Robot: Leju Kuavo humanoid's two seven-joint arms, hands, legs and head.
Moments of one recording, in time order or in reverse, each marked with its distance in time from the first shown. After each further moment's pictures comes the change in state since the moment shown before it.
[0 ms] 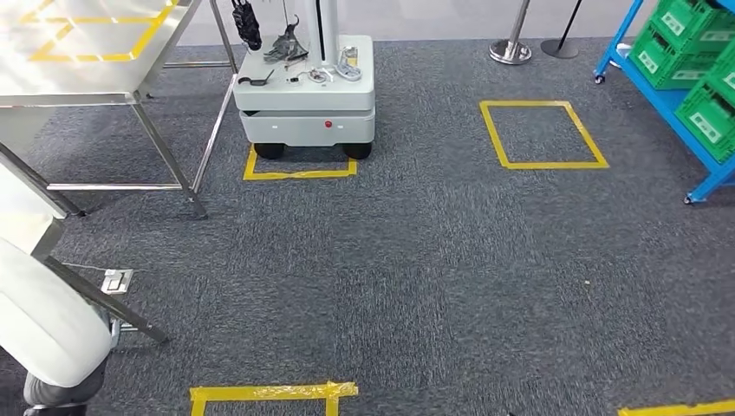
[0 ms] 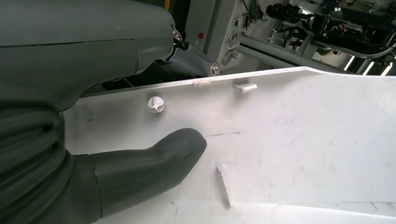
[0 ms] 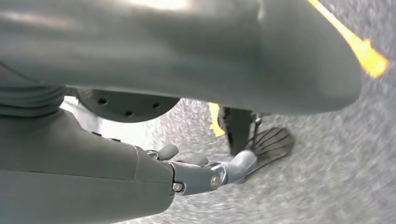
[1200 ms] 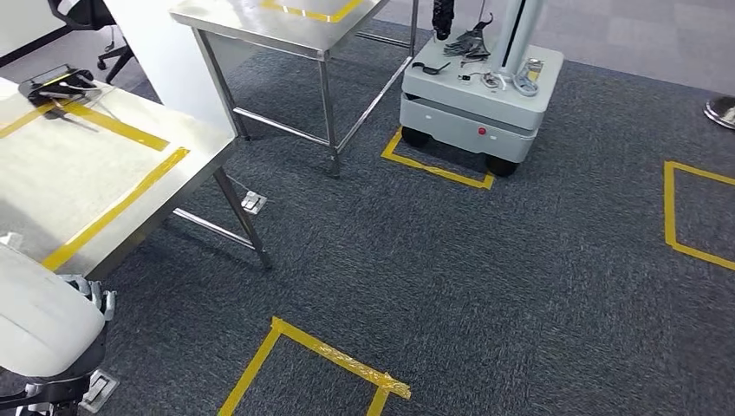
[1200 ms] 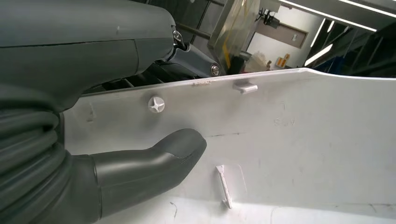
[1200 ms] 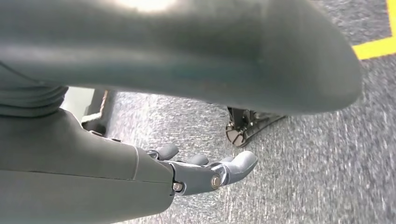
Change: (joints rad) left arm -0.106 -0.080 0.019 0.002 0.010 -0.096 -0.023; right arm 0.008 -0.034 0.019 -0.001 -0.047 -0.136 0.027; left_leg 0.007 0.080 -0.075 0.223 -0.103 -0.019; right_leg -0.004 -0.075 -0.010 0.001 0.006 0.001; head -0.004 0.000
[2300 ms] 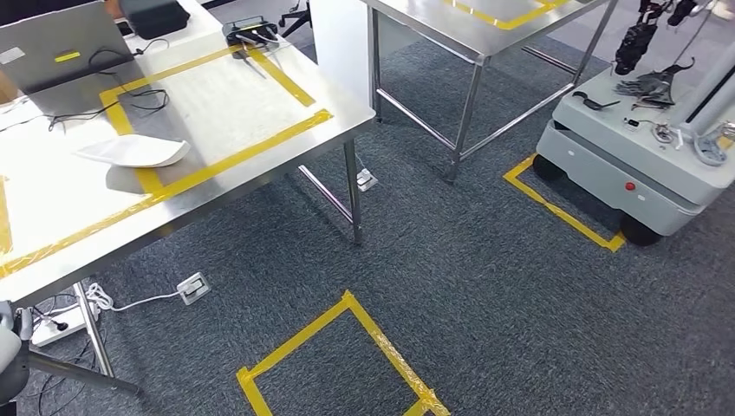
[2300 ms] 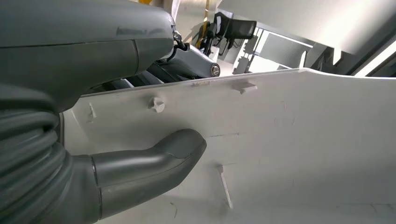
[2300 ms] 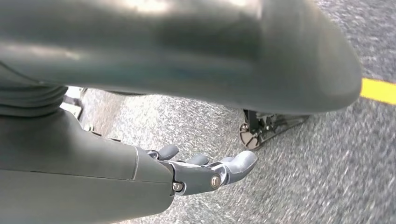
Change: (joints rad) left arm 0.064 0.054 0.166 -0.112 0.088 0.022 0.007; right arm 0.008 0.027 0.002 0.000 0.045 -0.009 0.037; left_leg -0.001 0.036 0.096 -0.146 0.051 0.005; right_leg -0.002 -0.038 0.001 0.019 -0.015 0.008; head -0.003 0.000
